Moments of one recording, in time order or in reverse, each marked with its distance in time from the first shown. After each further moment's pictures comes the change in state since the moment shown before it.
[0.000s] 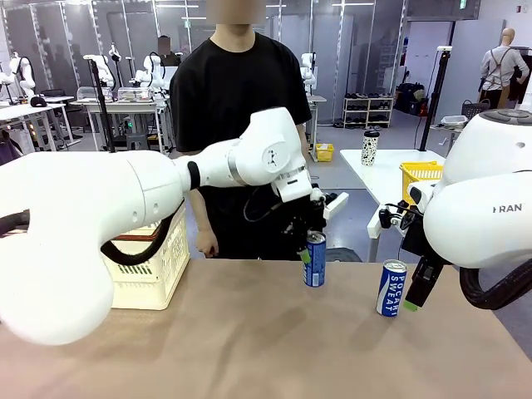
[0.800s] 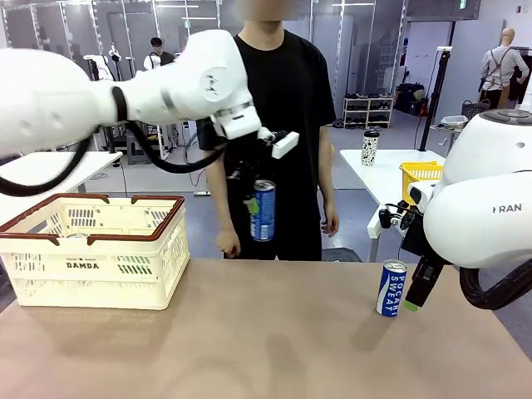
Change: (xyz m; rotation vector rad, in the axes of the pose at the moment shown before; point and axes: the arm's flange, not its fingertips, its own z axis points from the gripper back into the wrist) left arm -0.042 -0.065 0.155 0.031 0.085 0.161; right arm 0.000 0.000 0.000 0.000 0.000 0.000
